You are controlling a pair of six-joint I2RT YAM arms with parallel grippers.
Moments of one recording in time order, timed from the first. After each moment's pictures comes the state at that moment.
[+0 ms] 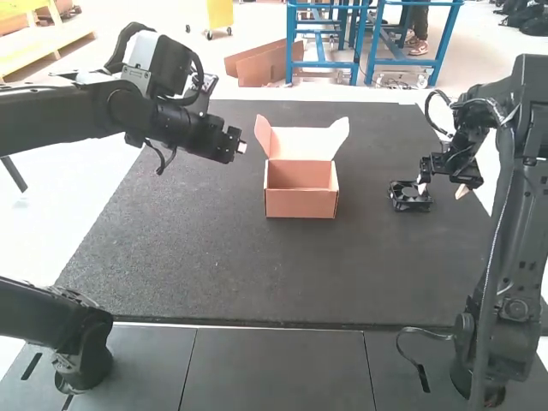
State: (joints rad) left arm -0.51 1.14 0.99 -0.48 -0.08 -0.03; right arm -0.16 2.17 1.66 -0.87 -0.02 -0.10
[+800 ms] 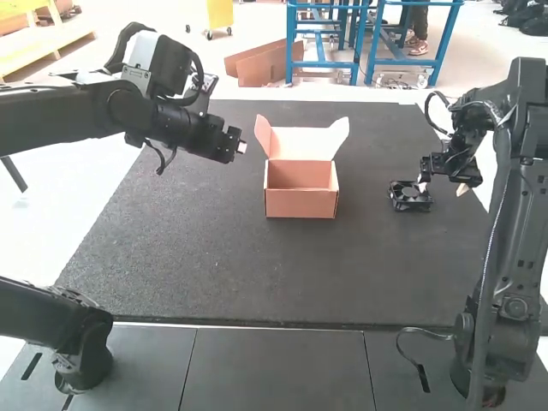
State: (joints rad) left arm -0.51 1.15 0.99 -0.48 -0.08 -0.03; right arm -0.16 2.20 1.67 -0.80 0.02 -0.09
